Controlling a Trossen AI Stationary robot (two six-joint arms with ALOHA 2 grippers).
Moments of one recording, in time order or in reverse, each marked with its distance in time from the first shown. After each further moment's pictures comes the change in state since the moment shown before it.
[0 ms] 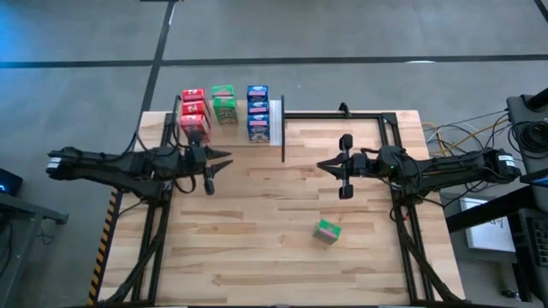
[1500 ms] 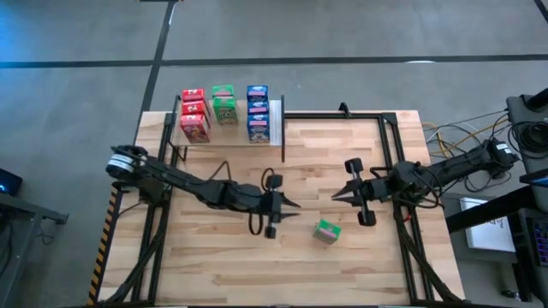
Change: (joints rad) left arm -0.154 0.925 0.367 0.510 0.263 0.051; right arm 0.315 -0.139 -0.028 -0.063 0.018 -0.097
